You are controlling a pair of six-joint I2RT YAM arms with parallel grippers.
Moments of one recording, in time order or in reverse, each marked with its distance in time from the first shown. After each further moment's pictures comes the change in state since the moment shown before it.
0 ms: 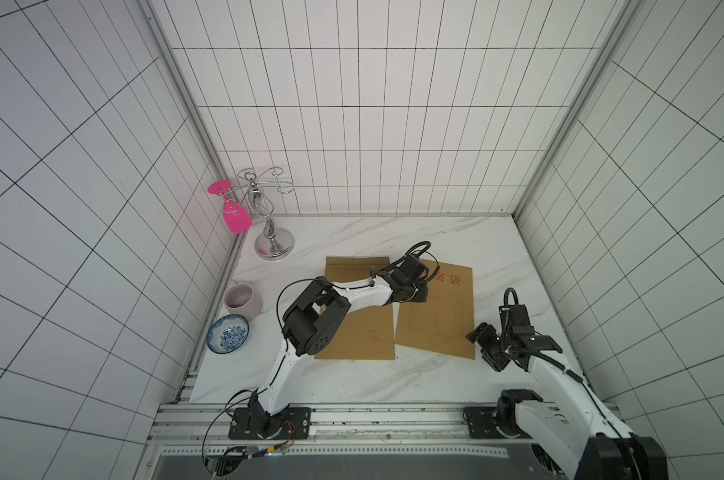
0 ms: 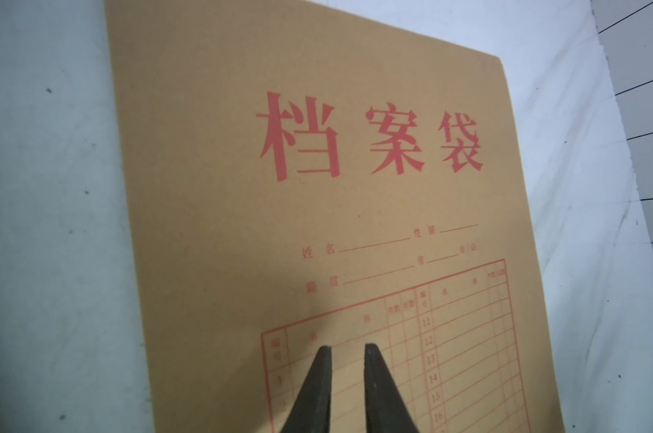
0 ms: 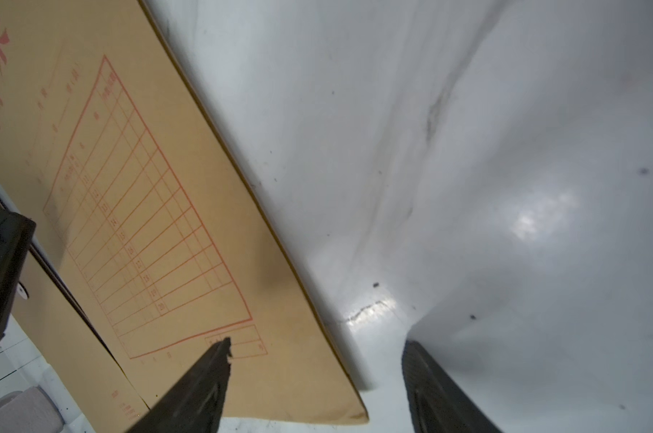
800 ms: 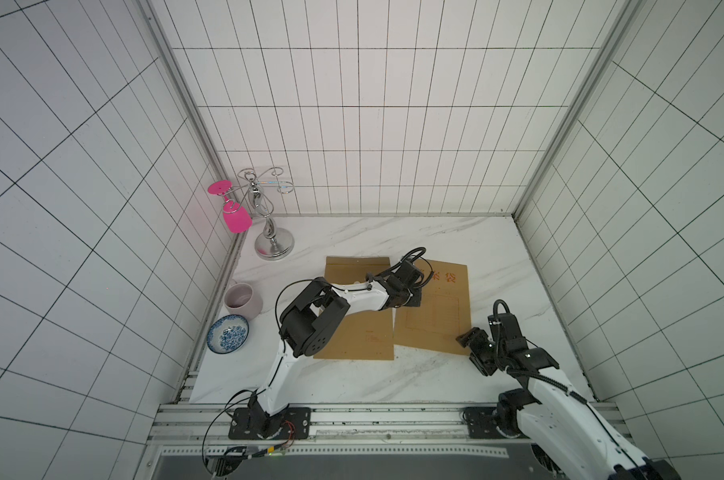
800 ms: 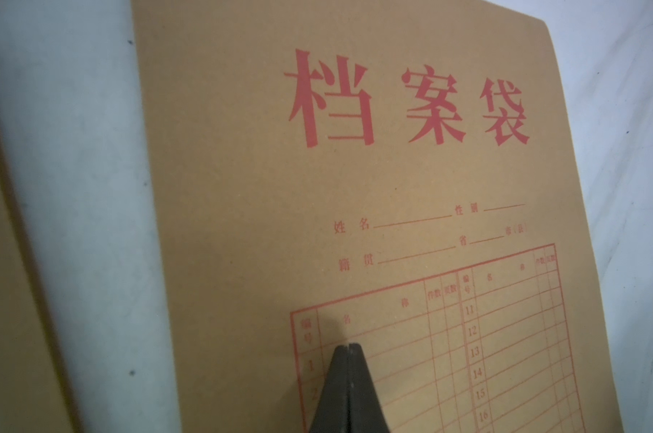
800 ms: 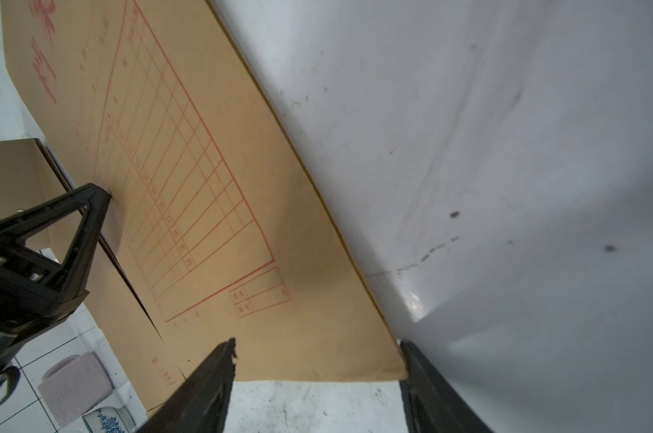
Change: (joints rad) left arm 0.004 -0.023 -0.119 0.053 -0.064 -0.006; right arm 0.204 -0.104 -0.090 0.115 0.022 0.230
